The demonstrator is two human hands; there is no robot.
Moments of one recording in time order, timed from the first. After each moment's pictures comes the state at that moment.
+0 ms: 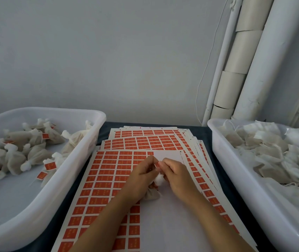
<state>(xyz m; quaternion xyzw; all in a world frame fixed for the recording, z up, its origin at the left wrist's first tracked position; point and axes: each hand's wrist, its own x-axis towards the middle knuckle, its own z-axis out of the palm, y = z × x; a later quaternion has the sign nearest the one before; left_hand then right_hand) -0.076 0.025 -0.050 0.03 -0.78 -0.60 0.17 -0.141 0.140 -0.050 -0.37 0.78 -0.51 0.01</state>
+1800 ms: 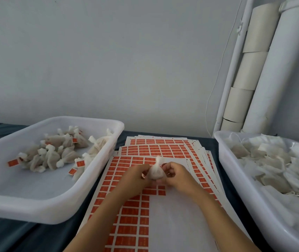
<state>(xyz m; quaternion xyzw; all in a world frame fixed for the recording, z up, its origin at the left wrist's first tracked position) -0.040 -0.003 -0.034 0.11 -0.93 -0.32 0.15 -0.136 0.136 -0.033 -0.35 0.80 -0.47 0.16</state>
